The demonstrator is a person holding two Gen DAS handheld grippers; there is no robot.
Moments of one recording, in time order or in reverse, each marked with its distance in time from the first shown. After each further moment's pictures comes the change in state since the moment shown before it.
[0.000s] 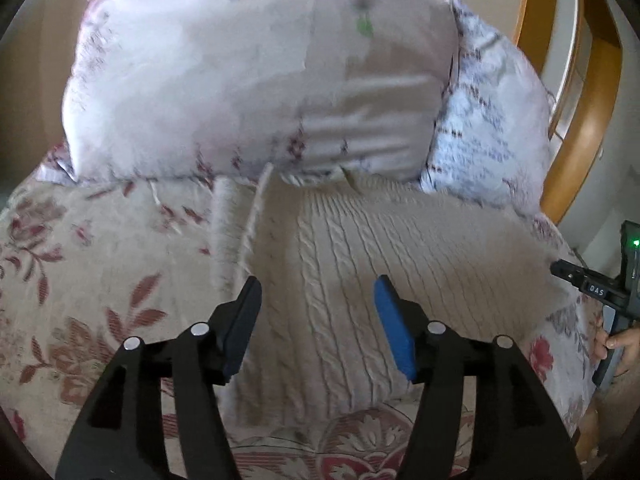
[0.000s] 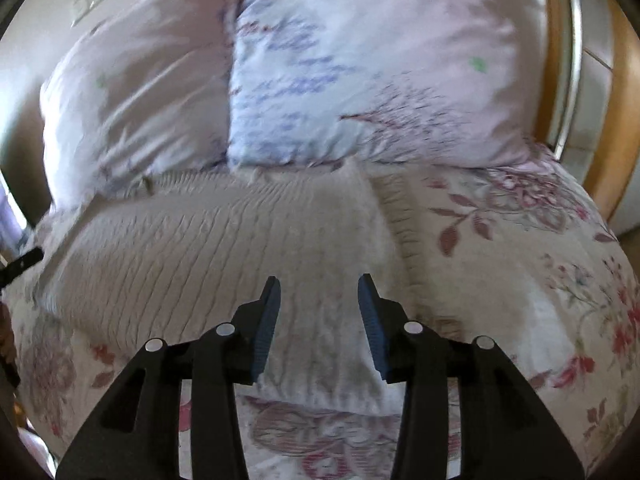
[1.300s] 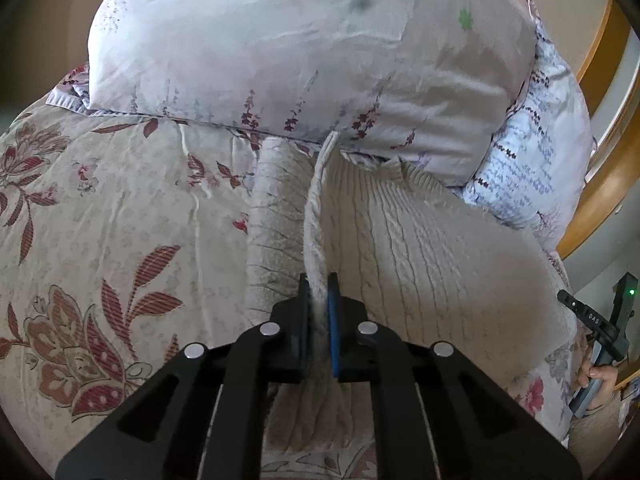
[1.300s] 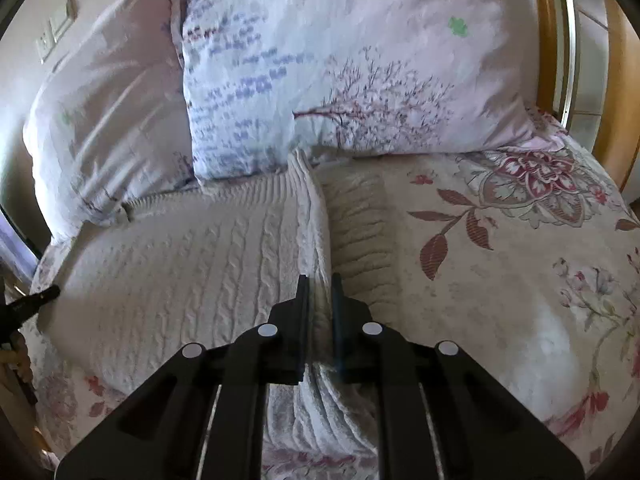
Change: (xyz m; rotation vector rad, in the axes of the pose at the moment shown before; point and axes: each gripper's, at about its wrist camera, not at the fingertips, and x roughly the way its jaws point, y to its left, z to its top) left arm 0.021 0.049 0.011 -0.221 0.082 0.005; right arm 0.017 -0.050 0.023 0.150 -0.008 0.069
